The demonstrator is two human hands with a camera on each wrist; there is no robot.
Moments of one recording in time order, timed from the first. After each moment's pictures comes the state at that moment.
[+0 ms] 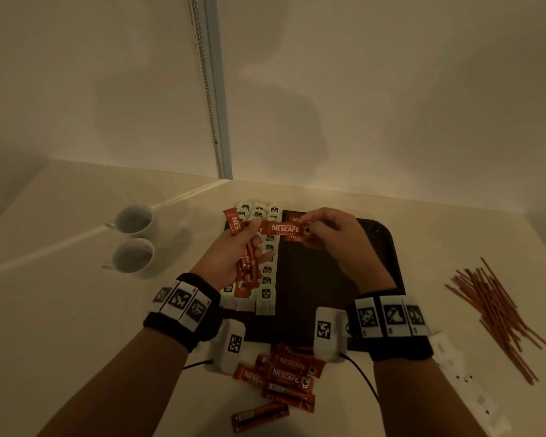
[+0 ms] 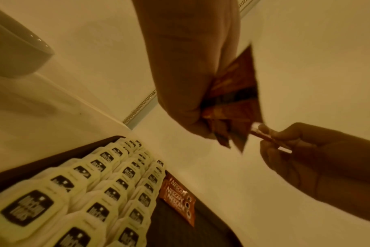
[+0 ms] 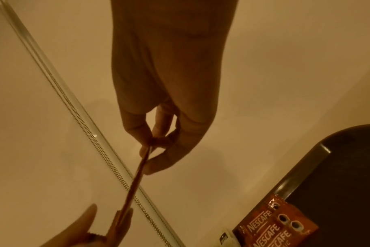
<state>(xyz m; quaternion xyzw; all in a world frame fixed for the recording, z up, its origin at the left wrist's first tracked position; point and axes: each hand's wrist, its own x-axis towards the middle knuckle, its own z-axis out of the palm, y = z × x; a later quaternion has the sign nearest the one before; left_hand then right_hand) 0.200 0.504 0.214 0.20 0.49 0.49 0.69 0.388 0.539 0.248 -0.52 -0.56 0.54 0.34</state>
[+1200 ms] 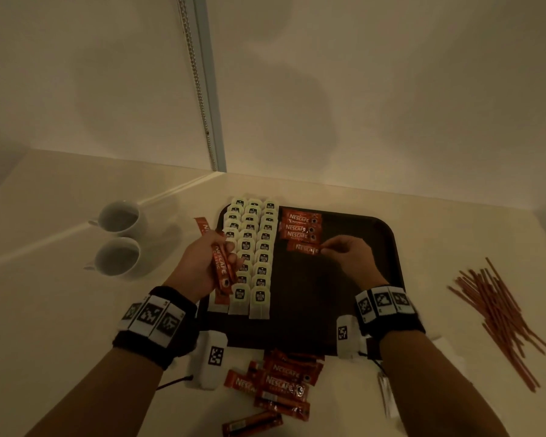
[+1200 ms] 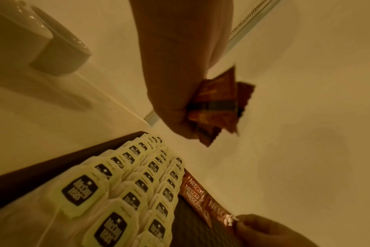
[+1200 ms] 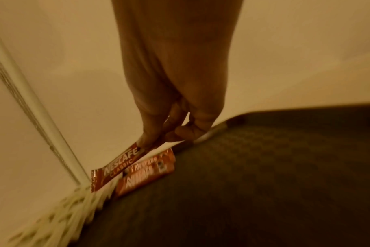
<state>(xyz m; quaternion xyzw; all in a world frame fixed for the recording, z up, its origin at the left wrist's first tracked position) 0.181 0.509 0.192 0.04 0.54 0.52 0.66 0.443 0.586 0.140 -0.66 -0.60 0.41 0.19</state>
